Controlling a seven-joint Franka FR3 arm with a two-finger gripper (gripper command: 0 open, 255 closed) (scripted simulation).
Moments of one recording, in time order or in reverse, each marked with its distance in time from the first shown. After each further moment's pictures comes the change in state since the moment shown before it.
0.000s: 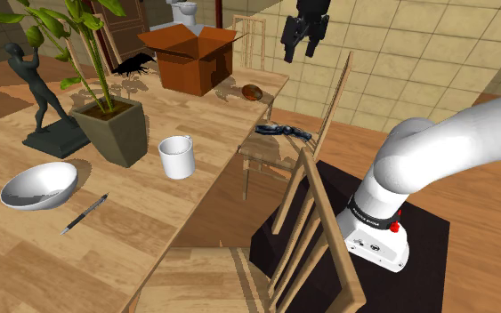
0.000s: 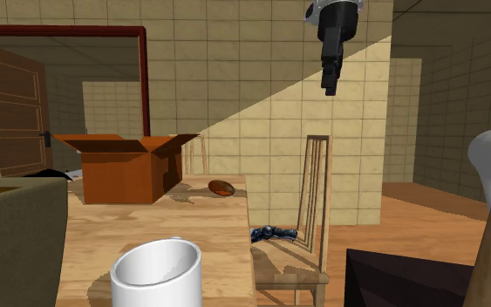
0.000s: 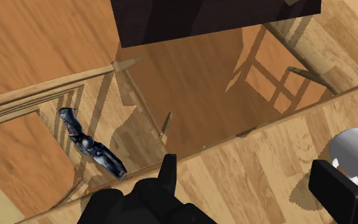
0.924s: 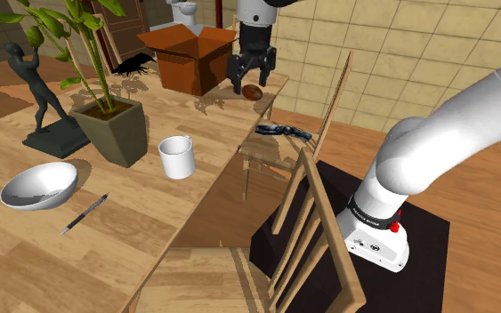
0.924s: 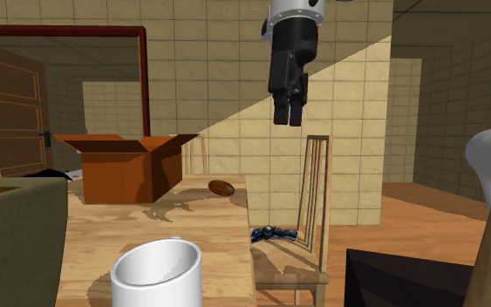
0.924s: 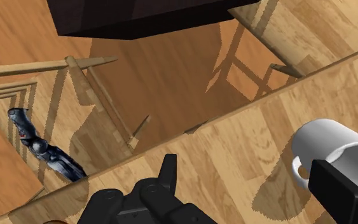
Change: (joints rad) arm 0.060 0.258 0.190 0.005 0.086 0.216 0.233
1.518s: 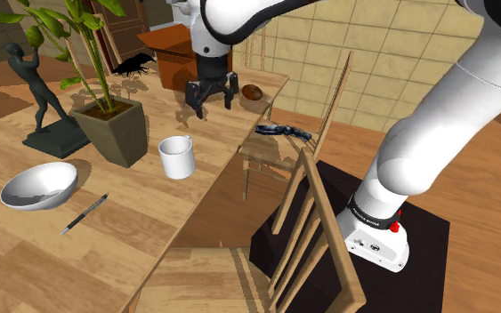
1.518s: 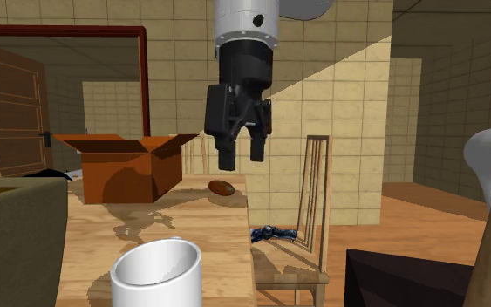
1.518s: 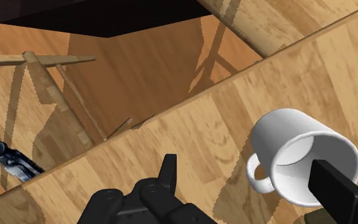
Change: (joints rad) arm 0.033 0.284 0.125 0.118 -0.013 0.139 0.182
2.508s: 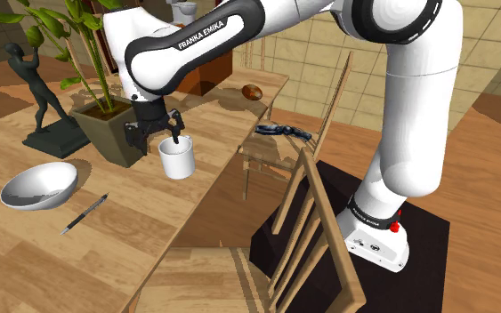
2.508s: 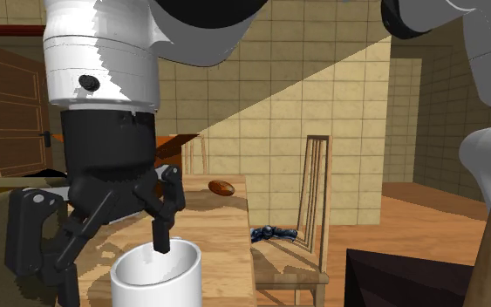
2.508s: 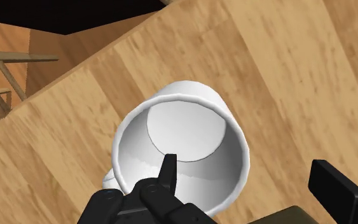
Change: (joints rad) arm 0.120 0.539 0.082 0.407 -0.166 0.063 0.289
